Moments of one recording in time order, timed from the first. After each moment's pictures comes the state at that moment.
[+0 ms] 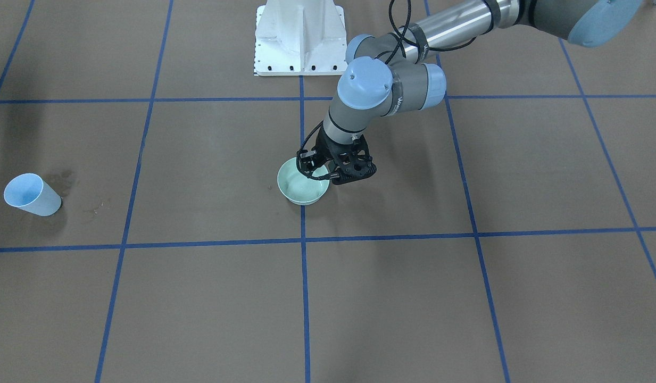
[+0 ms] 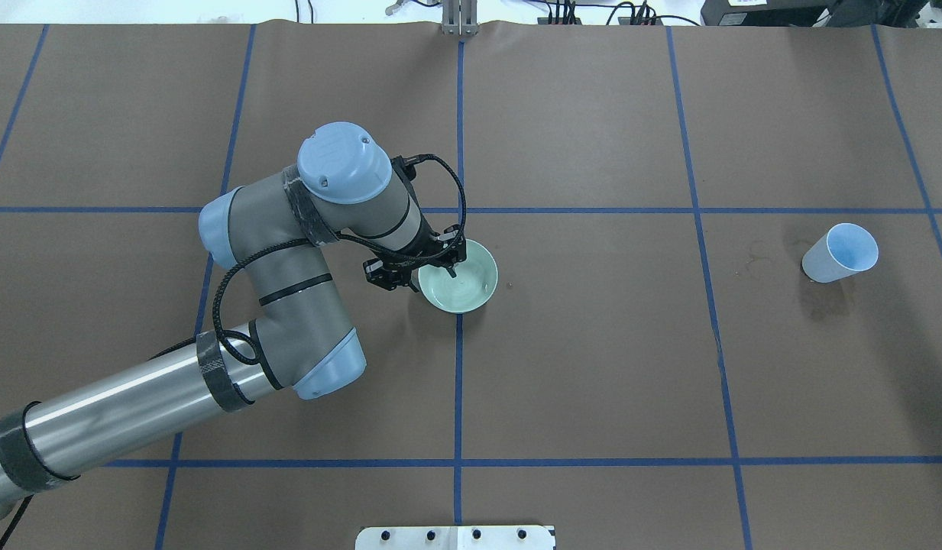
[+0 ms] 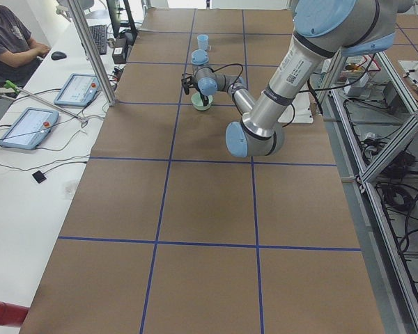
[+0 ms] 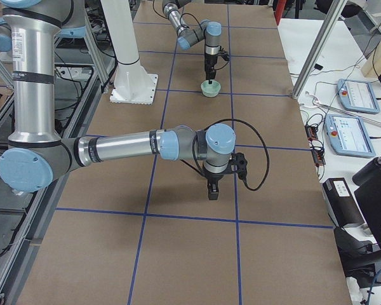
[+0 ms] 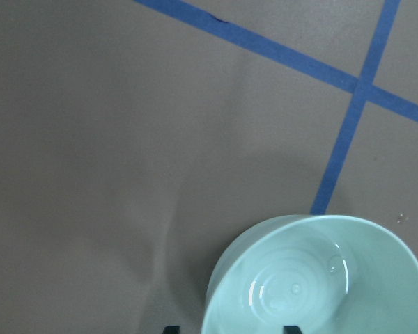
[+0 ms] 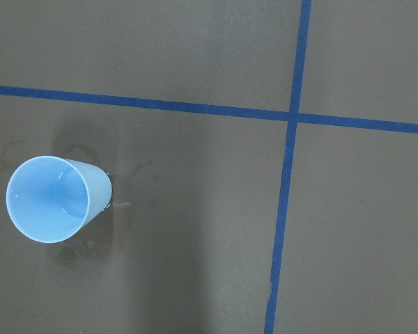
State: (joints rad) left arm -0.58 -2.34 -1.47 -1.88 -2.05 -1.57; right arm 1.51 -1.63 1.82 -1.70 2.41 -0.03
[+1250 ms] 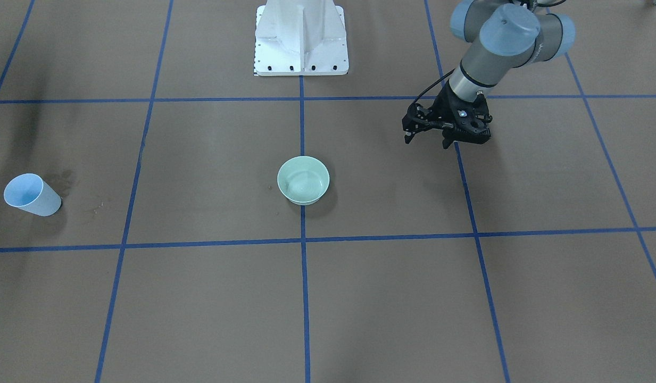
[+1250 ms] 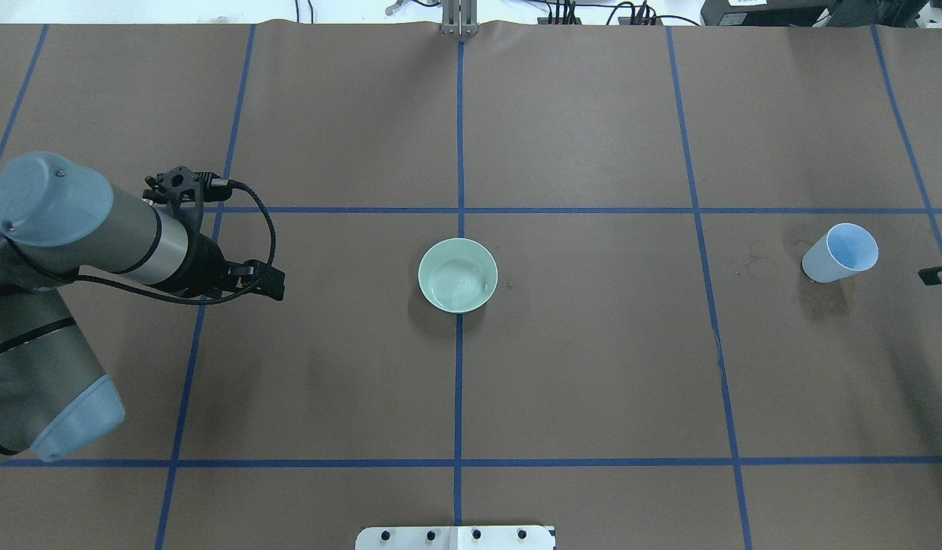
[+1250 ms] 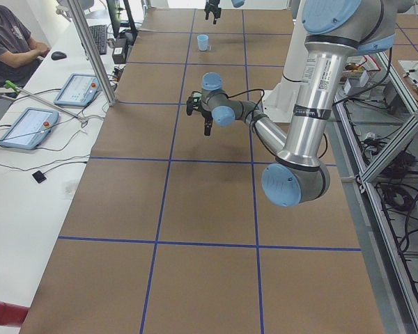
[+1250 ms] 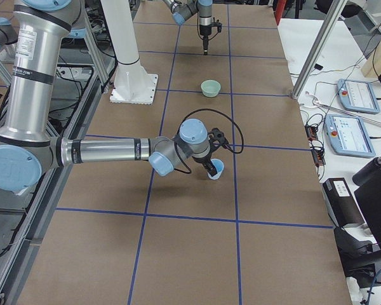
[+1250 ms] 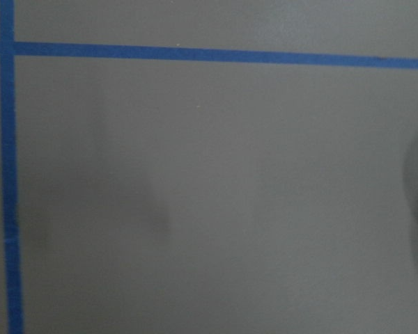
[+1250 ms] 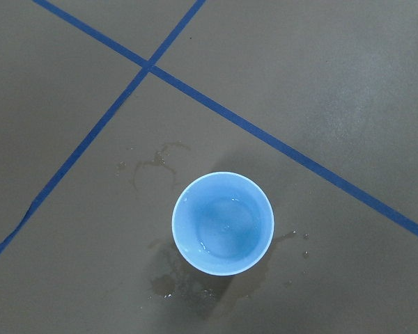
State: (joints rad) left arm -0.68 -1.79 -1.92 -1.90 -2.04 -1.07; right arm 1.23 -1.81 1.75 -0.75 2.35 0.10
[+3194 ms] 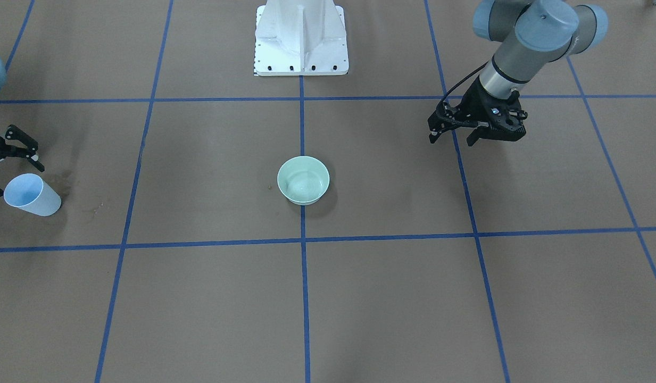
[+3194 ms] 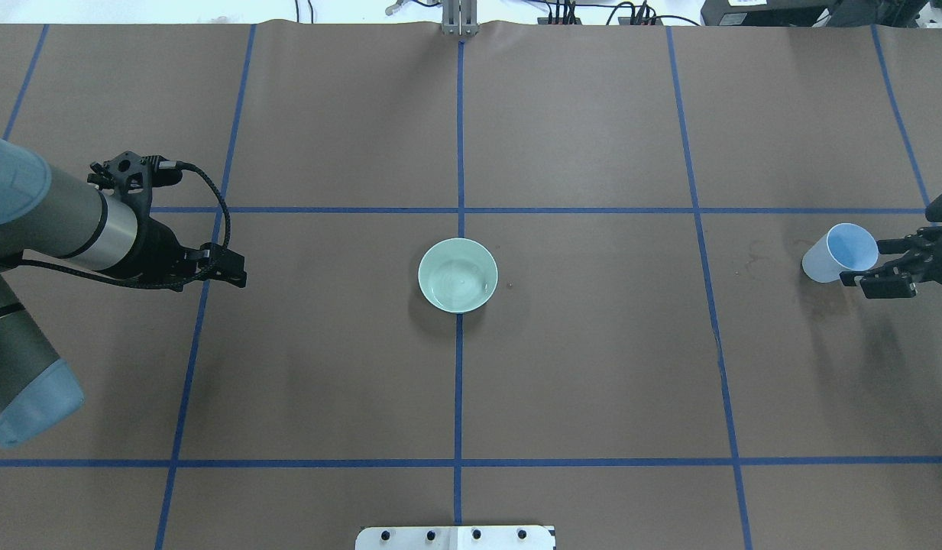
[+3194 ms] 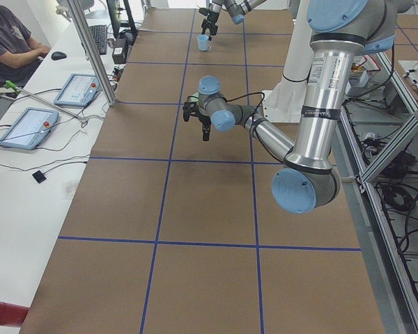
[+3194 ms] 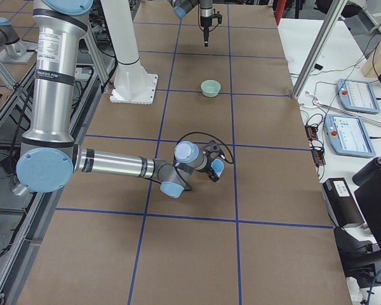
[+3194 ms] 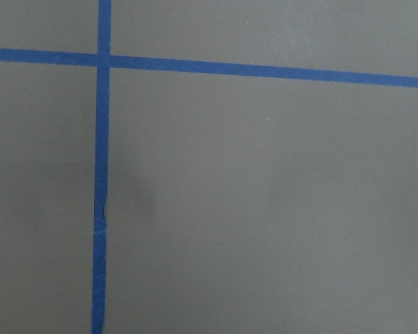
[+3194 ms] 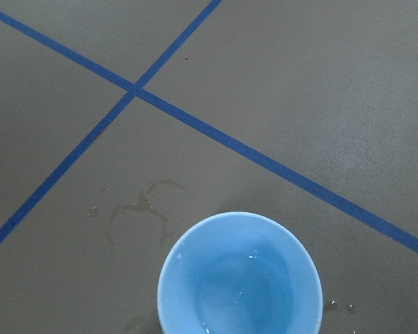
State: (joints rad) left arm -0.75 -1.74 -1.94 -1.90 -2.10 -1.11; right arm 1.02 -1.71 1.48 -0.29 2.13 0.44
